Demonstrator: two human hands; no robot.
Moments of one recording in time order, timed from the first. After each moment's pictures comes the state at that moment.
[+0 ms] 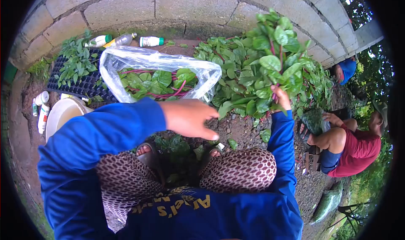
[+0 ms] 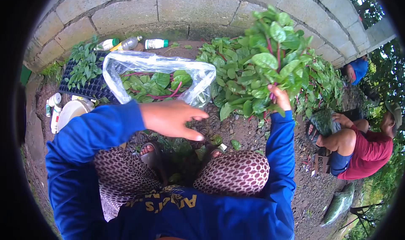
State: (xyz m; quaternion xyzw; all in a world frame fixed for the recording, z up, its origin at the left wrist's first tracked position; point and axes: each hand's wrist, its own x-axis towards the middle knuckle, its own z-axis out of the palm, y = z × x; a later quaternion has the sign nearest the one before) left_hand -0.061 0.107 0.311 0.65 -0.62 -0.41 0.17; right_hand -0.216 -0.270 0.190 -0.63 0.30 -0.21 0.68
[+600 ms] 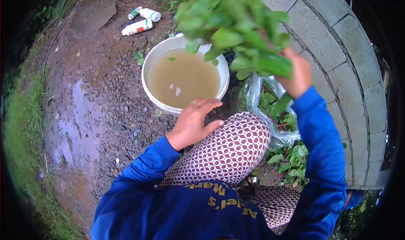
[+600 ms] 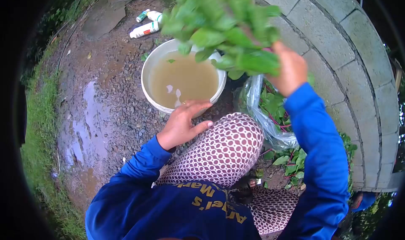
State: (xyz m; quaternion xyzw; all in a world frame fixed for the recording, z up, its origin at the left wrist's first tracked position) left_hand -0.164 0.434 0.250 0.86 -0.13 0.12 0.48; right_hand -0.008 0.220 0.384 -0.91 -0.36 -0.21 0.05
